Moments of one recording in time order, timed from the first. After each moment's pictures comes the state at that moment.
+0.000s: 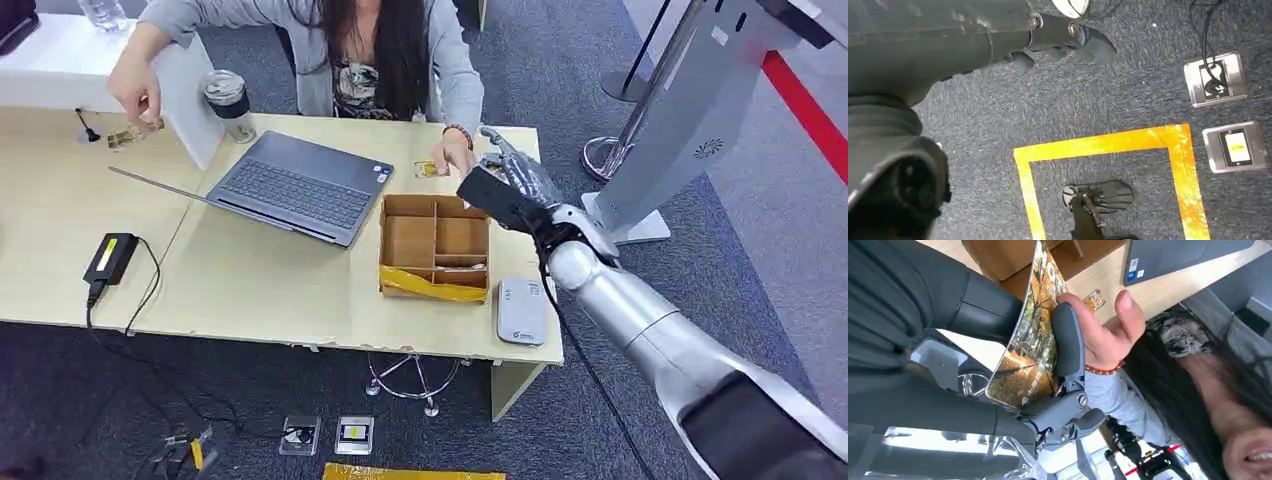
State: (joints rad) left arm -0.29 0.33 -0.83 -0.18 0.59 0.01 0.04; right arm -0.96 -0.16 0.81 -0.72 0.39 -0.20 -0.25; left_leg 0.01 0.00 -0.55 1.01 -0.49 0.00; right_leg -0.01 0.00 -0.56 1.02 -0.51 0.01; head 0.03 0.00
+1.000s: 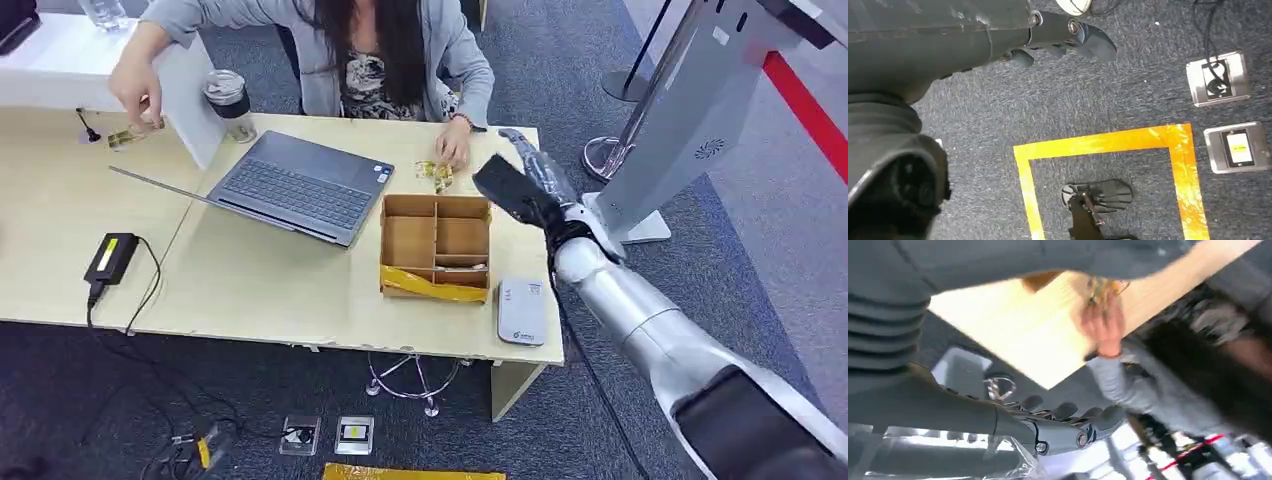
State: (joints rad) left arm -0.28 0.31 -0.84 -0.18 0.60 0.04 0.06; right arm -0.97 -0.18 0.73 -0.59 0.35 -0.24 -0.25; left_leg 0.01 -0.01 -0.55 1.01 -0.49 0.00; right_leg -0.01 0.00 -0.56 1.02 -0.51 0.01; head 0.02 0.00
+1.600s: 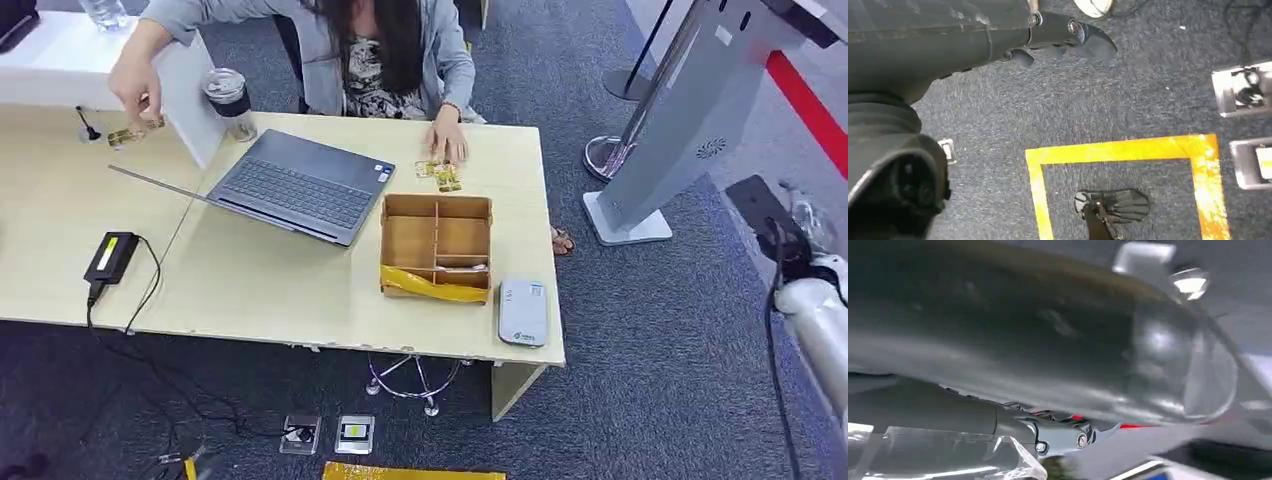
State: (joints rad) left arm -0.22 0.34 -0.84 -0.18 0.62 0.05 0.03; right arm -0.86 -0.66 0.55 -0.41 0.30 -0.29 -0.17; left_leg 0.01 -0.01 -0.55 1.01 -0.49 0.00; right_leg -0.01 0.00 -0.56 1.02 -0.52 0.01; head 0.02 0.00
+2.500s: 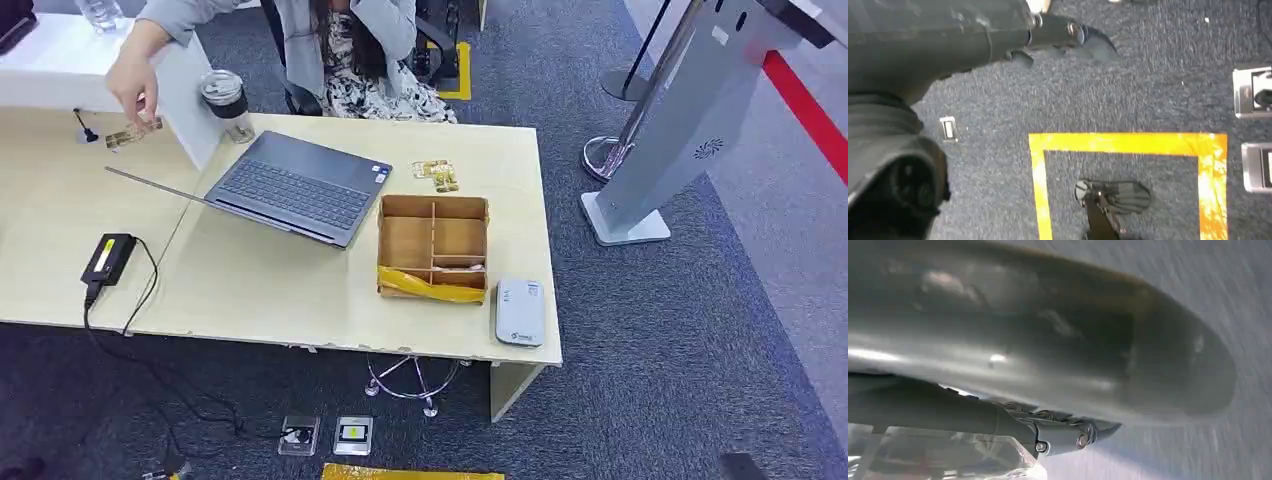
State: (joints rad) left arm -0.16 0.35 -0.80 -0.18 0.70 0.05 0.01; right arm -0.13 -0.54 0.32 -0.24 0.03 -0.11 0.12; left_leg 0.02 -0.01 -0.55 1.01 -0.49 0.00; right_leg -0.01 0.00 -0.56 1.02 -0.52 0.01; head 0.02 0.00
